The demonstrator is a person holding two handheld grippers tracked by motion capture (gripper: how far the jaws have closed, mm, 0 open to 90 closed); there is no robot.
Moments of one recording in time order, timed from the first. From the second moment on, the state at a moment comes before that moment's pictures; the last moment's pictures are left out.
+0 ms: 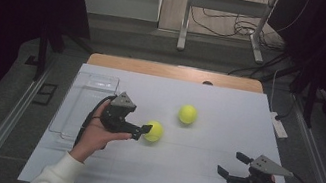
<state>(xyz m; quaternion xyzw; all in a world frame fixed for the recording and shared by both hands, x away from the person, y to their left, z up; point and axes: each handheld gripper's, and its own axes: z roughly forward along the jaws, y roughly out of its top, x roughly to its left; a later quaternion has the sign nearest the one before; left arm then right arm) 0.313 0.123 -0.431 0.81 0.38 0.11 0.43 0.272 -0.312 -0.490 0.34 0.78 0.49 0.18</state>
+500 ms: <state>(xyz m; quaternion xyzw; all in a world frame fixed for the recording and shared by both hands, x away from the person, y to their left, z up) 0.325 0.122 -0.436 0.81 0.40 0.11 0.41 0.272 -0.312 -0.490 0.34 0.78 0.49 0.18</state>
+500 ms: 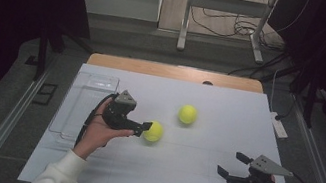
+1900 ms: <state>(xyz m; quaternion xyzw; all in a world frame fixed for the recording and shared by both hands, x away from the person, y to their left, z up) 0.349 0.113 -0.446 0.82 0.41 0.09 0.38 0.272 -0.312 -0.490 0.35 0.78 0.49 0.18</state>
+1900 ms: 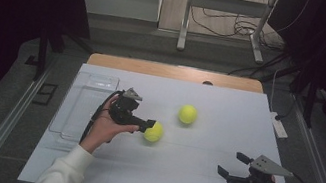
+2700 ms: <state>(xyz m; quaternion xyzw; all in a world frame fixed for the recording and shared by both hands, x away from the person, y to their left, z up) 0.369 0.089 -0.466 0.84 0.40 0.06 0.35 0.273 -0.312 -0.492 0.35 0.79 0.48 0.17</state>
